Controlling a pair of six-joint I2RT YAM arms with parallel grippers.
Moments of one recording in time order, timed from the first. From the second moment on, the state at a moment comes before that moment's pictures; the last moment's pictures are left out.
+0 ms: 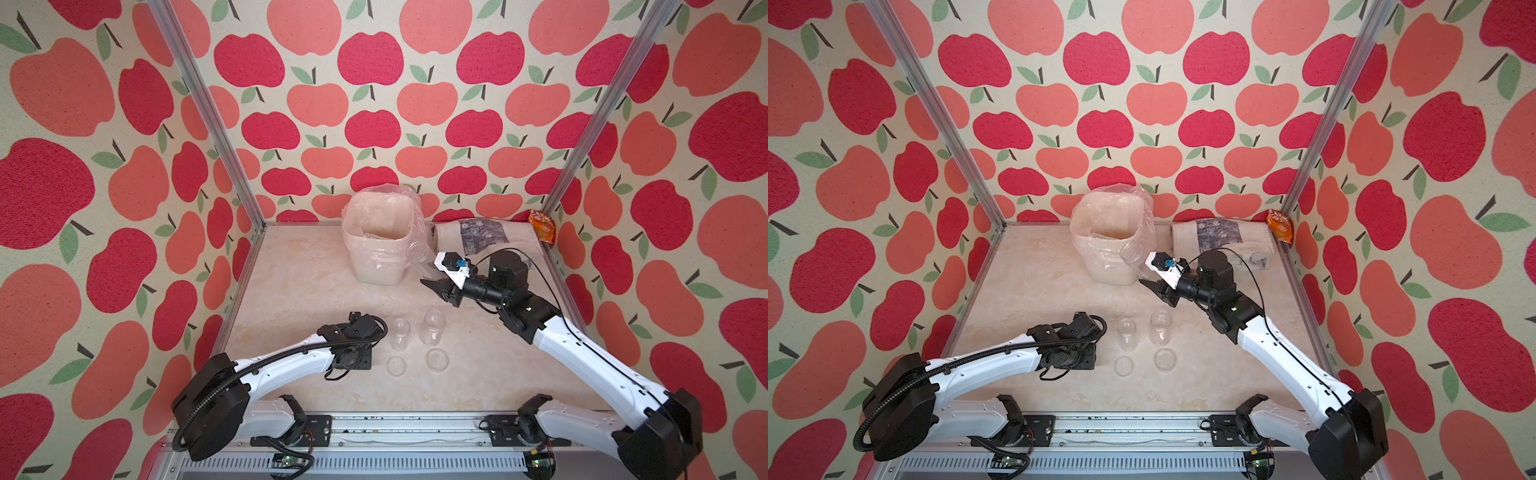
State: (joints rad) left arm -0.87 1.27 0.67 -0.70 -0.13 -0.80; right arm 0.63 1.14 0.93 -0.04 -0.50 -0.39
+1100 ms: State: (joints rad) left arm -0.79 1.02 0.65 -0.65 -0.20 -0.74; right arm 0.63 1.24 1.19 -0.26 -0.41 -0.37
